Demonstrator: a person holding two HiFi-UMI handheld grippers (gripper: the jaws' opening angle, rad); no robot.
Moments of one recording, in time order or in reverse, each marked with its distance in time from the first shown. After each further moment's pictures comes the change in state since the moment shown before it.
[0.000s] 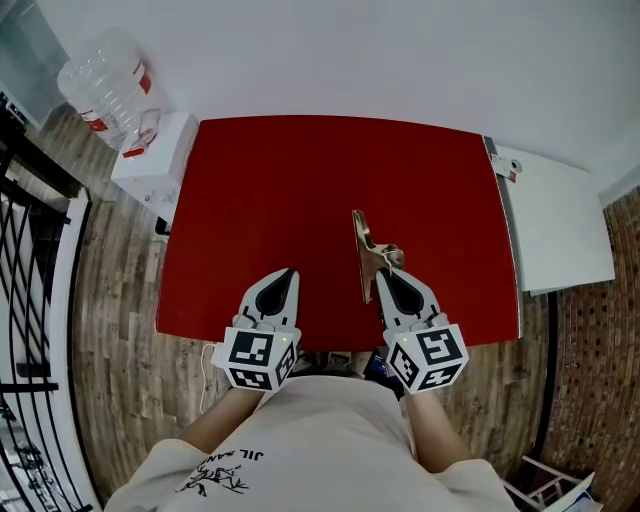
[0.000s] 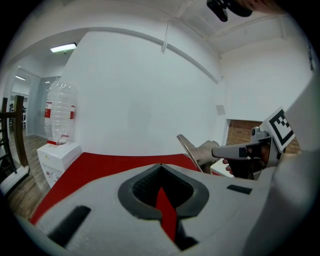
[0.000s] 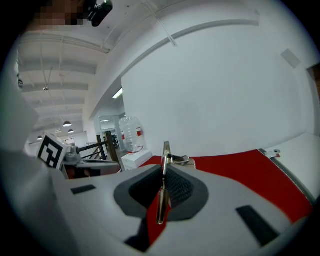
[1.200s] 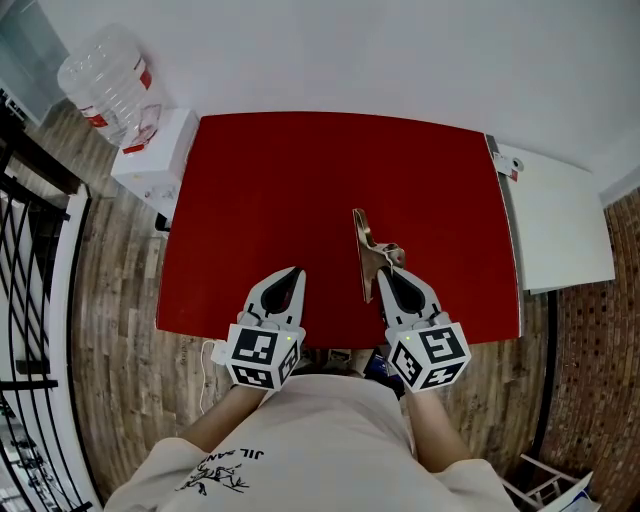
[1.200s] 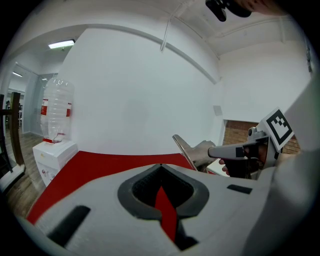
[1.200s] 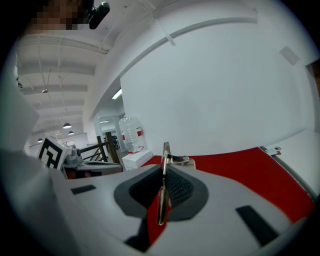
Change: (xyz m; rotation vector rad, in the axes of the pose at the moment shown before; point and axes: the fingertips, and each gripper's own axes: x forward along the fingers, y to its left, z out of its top) left arm 0.003 -0.011 -0.004 -0.006 0.007 -0.050; right arm -0.001 0.001 -0.002 0.020 0.005 0.005
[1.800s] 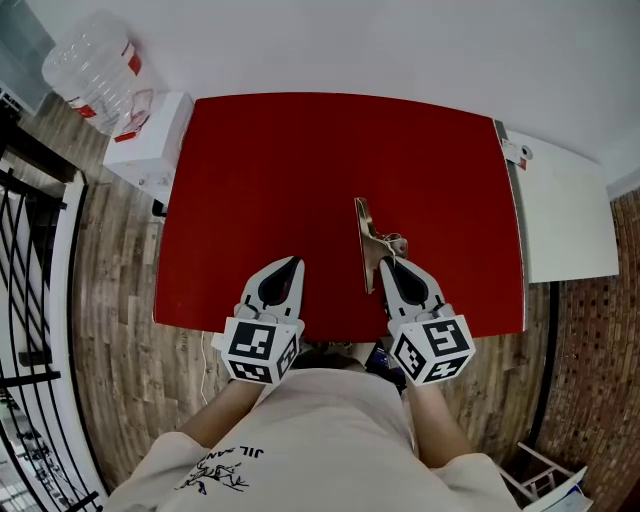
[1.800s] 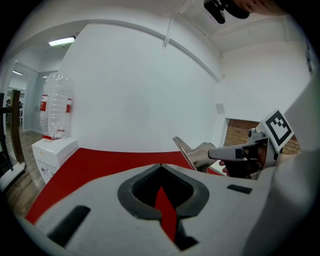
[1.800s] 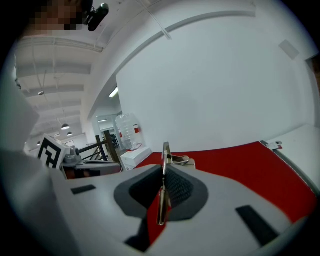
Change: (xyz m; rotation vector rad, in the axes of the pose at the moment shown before) left arm 0.018 0.009 -0.009 -0.011 0.025 0.009; right arm 0.018 -0.016 -0.013 0.030 0.036 -0.002
